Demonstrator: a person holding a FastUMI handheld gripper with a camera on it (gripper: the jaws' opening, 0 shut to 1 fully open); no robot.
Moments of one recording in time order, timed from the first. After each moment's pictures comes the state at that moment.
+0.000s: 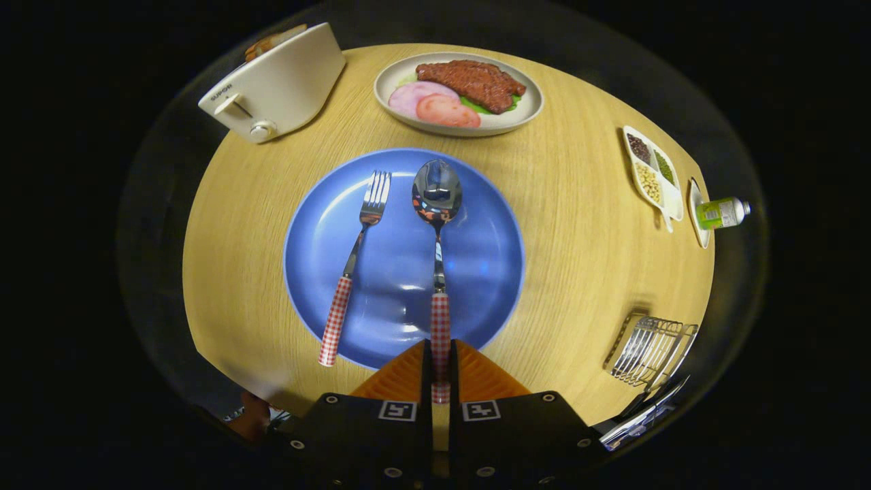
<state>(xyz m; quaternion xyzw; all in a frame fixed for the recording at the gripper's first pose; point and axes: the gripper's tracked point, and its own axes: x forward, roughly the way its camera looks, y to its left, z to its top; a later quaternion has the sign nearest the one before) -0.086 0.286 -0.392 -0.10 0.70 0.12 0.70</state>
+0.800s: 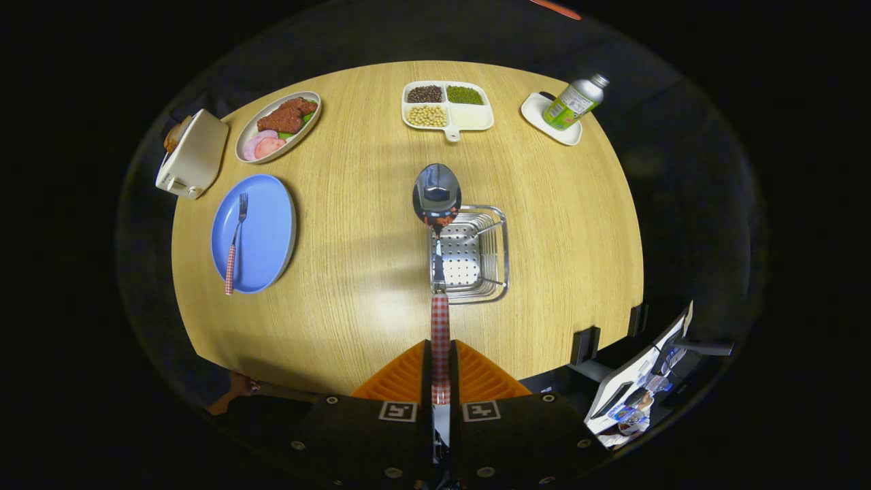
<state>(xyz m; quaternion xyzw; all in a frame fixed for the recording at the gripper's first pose) -0.144 0.038 -0.311 -0.04 0.73 -0.01 0.68</state>
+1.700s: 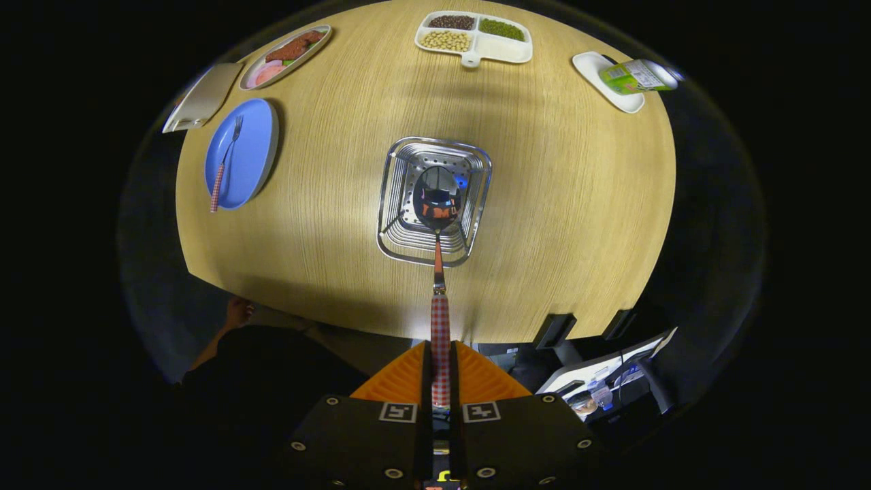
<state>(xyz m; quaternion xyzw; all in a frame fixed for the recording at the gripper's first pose) -0.154 -0.012 -0.315 -0.10 0.86 0.10 0.50</state>
